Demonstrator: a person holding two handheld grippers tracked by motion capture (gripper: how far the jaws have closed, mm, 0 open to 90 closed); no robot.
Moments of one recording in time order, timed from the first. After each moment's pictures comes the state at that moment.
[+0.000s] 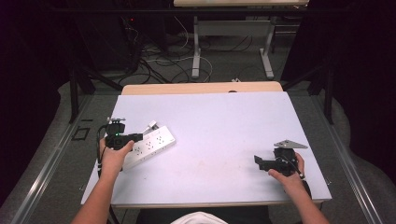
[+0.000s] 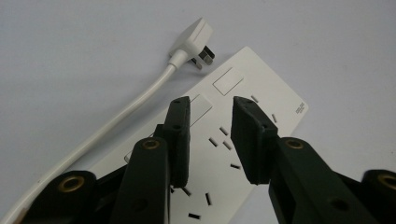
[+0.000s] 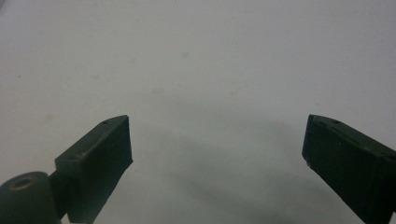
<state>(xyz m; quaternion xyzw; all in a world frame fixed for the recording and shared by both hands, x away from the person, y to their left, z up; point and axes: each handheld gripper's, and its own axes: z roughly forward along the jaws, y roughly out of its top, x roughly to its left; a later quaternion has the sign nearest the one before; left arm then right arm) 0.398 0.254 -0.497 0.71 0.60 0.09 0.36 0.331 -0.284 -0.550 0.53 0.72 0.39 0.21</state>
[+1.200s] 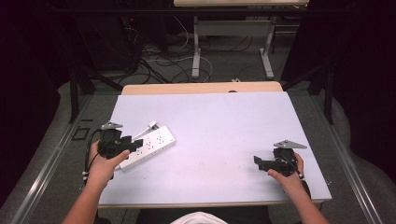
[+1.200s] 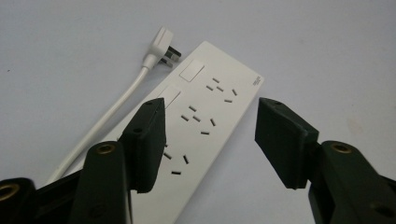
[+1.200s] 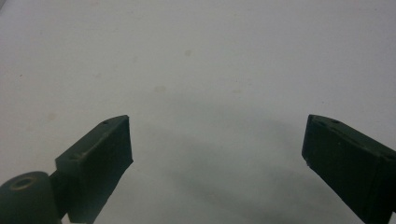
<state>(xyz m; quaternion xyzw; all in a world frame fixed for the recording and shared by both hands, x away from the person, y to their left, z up) 0.355 0.252 -0.472 0.76 0.52 0.14 0.37 0.331 -0.283 -0.551 0.54 0.72 0.39 0.20</state>
